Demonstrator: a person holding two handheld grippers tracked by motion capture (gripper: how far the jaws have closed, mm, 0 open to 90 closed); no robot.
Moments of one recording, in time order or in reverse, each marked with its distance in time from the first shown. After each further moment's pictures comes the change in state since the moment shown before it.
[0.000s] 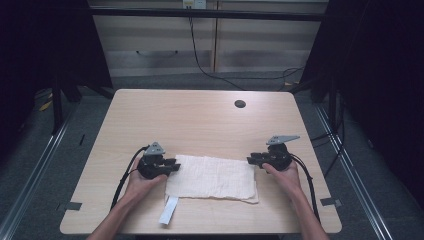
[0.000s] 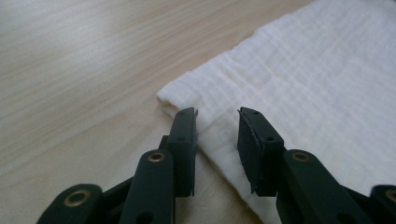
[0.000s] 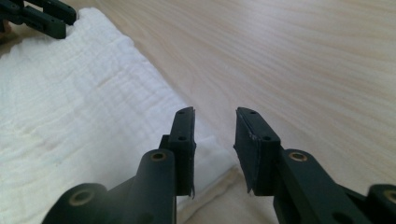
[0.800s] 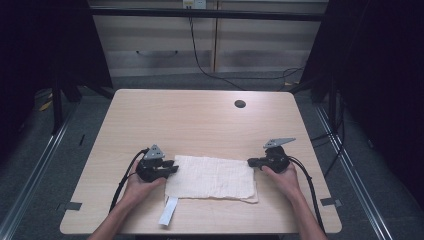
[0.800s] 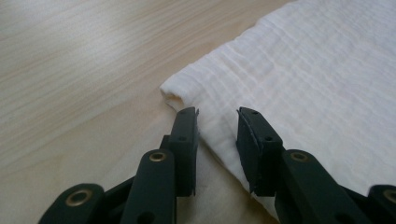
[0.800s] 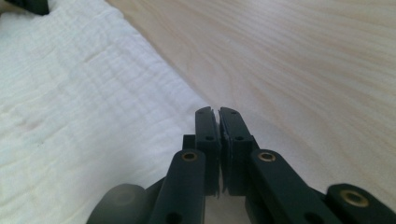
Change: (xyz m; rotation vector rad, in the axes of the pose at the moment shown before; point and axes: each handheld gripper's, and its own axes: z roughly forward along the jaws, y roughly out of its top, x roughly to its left) left arm -0.007 -0.006 -0.008 0.015 0.050 0.038; right arm -0.002 -0.009 0.010 0.053 0.000 -0.003
